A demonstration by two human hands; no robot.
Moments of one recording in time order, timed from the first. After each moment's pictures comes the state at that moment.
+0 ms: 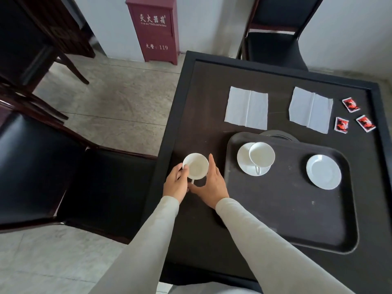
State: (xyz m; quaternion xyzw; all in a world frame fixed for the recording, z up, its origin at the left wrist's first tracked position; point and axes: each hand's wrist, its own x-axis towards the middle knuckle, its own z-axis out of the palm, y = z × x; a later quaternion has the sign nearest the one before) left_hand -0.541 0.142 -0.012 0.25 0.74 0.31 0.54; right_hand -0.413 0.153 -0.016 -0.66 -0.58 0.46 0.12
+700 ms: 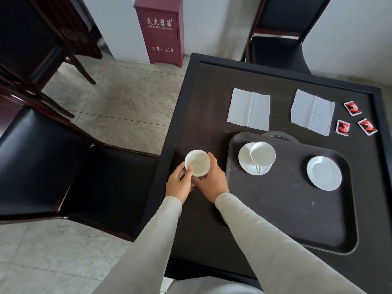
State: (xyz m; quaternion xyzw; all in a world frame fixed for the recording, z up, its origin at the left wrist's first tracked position) left_hand -0.534 0.127 0.001 0.25 0.73 0.35 0.53; right_hand -0.417 0.155 -0.001 -0.66 -0.56 0.46 0.16
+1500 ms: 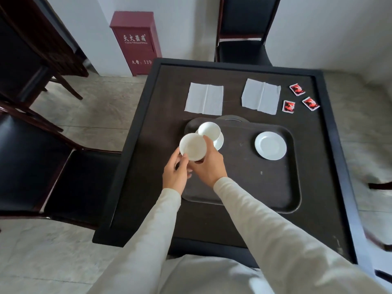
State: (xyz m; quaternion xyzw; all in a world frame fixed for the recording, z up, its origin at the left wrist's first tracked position) left_hand -0.371 0.067 0.059 0.29 0.69 0.43 0.51; right_hand -0.257 0.105 0.055 -0.63 -0.58 0.42 0.29
